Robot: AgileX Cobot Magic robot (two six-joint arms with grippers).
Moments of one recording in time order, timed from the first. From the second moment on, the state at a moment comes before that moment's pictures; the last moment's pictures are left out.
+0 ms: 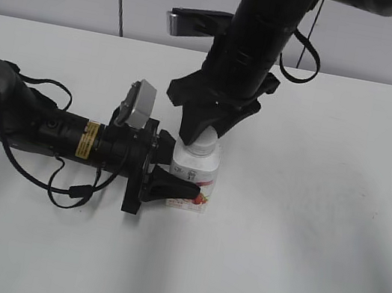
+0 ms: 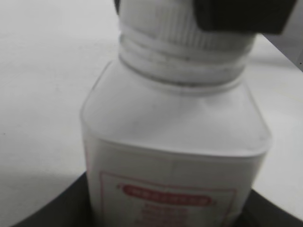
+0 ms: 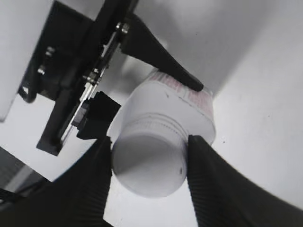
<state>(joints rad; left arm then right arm) -0.29 2.36 -1.12 1.46 -1.20 -0.53 0.60 2.12 -1.78 0.30 1.21 -0.13</state>
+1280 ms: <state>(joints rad) -0.29 2.36 -1.12 1.46 -1.20 -0.53 0.61 2.12 -1.80 0.25 1.23 -1.11</state>
